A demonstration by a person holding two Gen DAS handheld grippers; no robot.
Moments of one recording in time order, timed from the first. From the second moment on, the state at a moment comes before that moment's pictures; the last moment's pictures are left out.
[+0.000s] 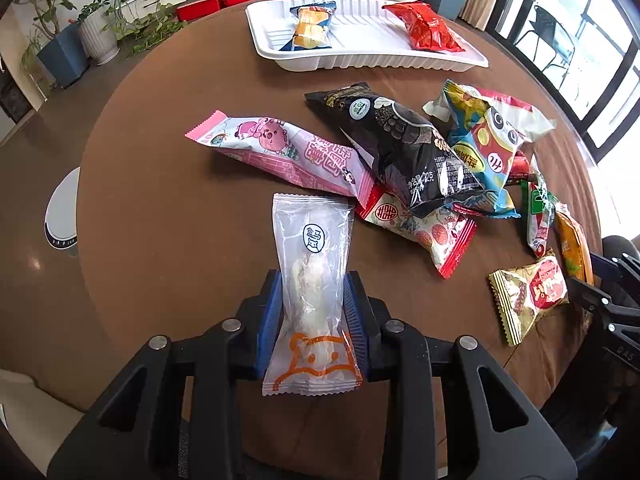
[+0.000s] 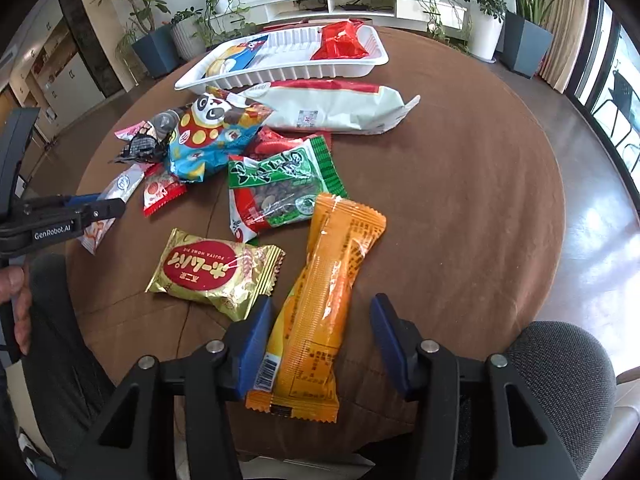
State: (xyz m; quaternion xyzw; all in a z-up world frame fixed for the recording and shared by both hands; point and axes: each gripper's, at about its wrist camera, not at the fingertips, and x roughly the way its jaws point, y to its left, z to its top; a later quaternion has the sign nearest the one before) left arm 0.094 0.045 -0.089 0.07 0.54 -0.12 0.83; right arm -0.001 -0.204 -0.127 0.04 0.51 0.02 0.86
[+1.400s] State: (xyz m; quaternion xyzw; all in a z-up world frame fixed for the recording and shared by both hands) left arm 0.049 0.076 -0.057 -0.05 0.52 -0.20 0.83; right arm -0.008 -0.224 -0.103 0.08 0.49 0.05 0.86
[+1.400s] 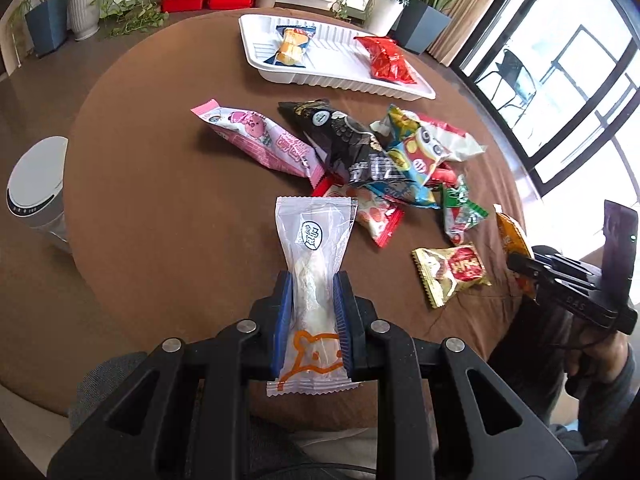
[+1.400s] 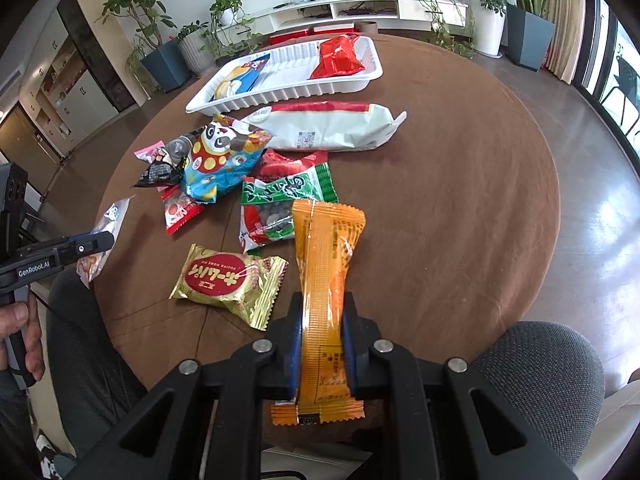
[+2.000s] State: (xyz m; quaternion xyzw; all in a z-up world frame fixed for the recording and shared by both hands) left arm 0.101 0.089 0.020 -0.09 0.45 -0.23 0.86; right arm 0.040 -0.293 -0.036 0.15 0.41 0.03 0.90
